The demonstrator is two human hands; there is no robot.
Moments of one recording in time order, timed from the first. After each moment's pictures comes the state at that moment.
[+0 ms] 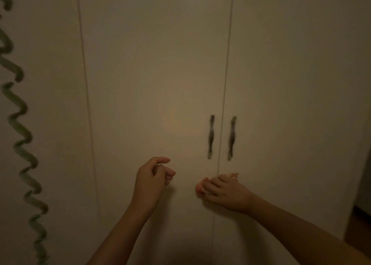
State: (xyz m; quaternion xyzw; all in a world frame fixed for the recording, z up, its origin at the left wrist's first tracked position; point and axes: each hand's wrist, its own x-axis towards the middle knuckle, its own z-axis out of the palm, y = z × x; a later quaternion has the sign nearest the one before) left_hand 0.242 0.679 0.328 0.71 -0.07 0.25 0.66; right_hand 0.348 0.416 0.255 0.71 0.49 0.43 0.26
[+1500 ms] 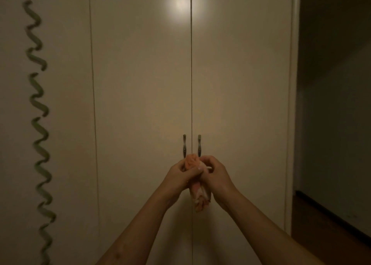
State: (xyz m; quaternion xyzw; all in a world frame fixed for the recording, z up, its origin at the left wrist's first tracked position) left_hand 0.127 0.575 0.384 0.65 -0.25 0.01 0.71; right_hand 0.115 0.444 0.377 0.70 0.13 0.21 -0.67
